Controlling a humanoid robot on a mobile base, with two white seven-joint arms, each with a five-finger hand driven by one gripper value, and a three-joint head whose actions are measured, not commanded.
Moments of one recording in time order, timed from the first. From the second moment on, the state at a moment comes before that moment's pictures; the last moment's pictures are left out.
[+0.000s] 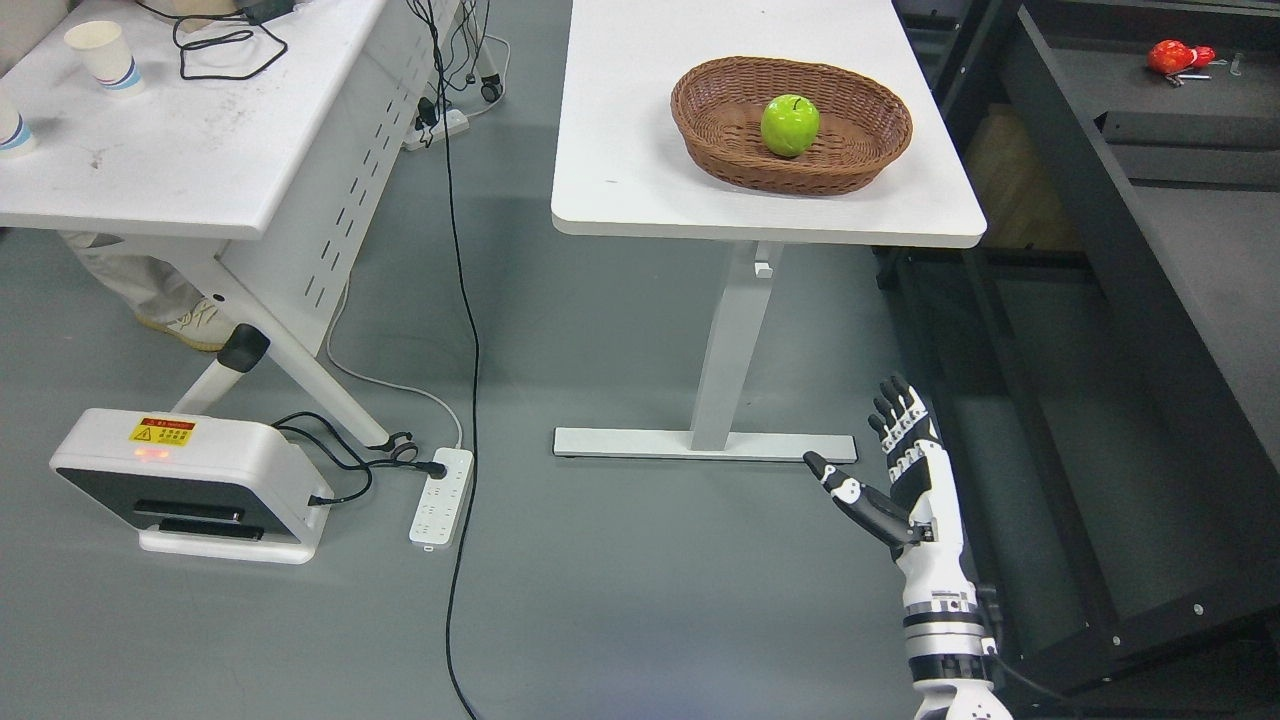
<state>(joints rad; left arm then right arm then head) -0.09 0.00 0.09 -0.04 -0.07 0.00 -0.16 0.20 0.00 0.05 -1.69 -0.04 -0.18 0.03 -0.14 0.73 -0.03</state>
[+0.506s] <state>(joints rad) -0.09 0.00 0.09 -0.04 -0.07 0.00 -0.16 0.20 0.00 0.05 -1.69 -0.05 -0.18 0.03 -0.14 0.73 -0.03</state>
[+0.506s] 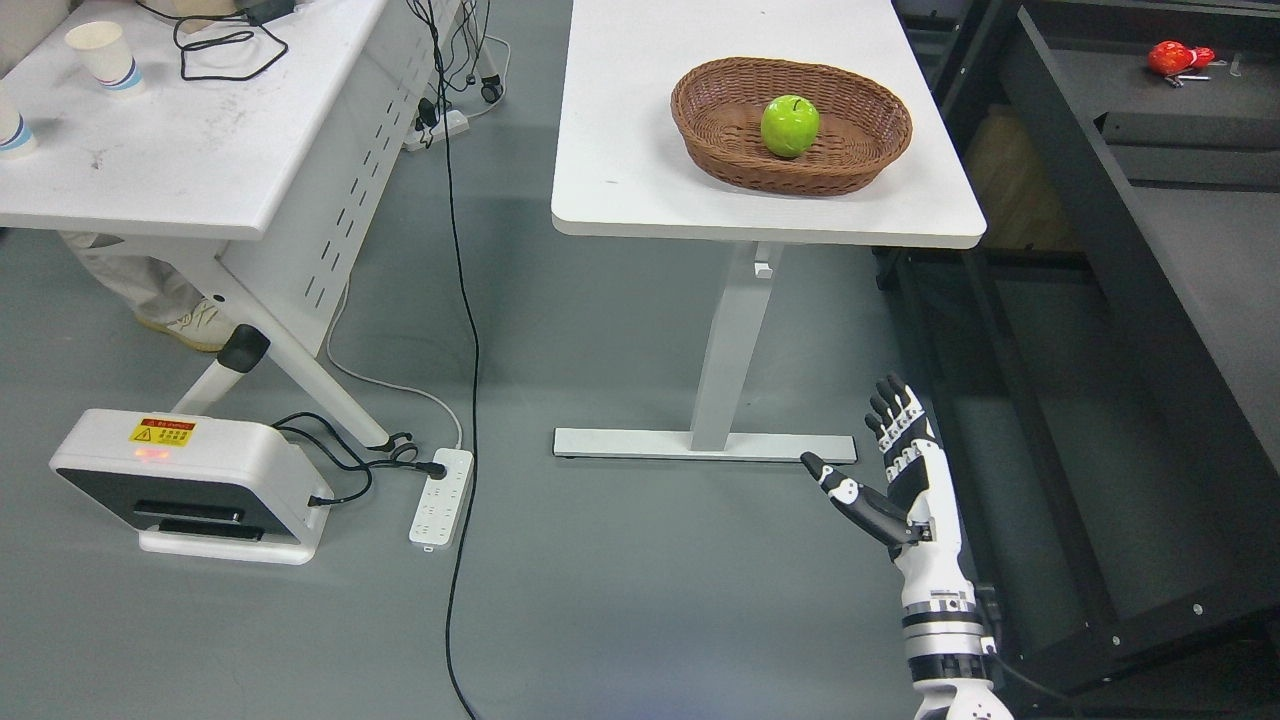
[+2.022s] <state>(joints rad) -0.09 0.00 0.09 -0.04 -0.07 0.00 -0.16 0.00 0.00 0.00 -1.71 0.94 -0.14 0.01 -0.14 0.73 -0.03</state>
